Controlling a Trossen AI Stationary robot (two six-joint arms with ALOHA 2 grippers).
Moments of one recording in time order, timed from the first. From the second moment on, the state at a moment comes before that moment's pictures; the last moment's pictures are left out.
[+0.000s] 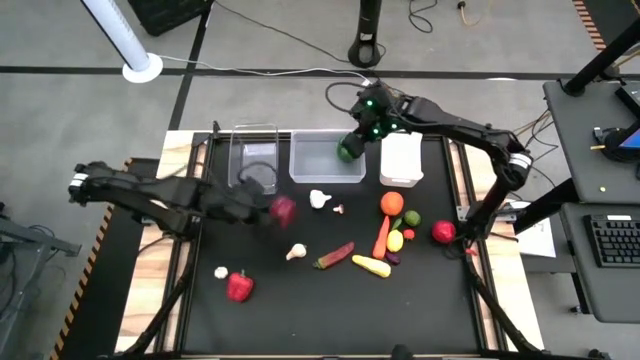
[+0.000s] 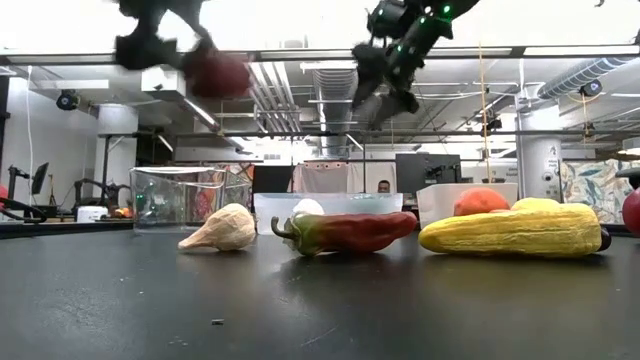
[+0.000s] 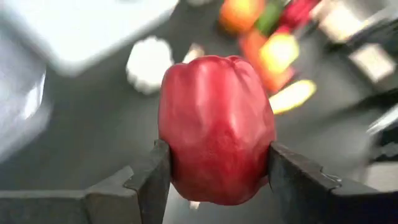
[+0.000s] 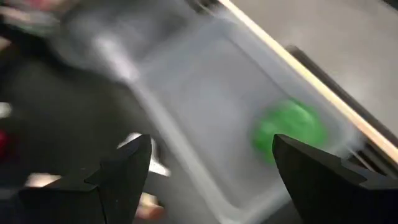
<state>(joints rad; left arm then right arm) -0.17 1.08 1.01 -0.67 -0.33 -0.86 -0.55 1.68 1.57 -0.71 -0.22 0.18</state>
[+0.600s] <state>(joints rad) -0.15 1.05 1.01 -0.03 -0.48 -0.18 -0.26 1.51 1.39 0.36 -0.39 0.44</state>
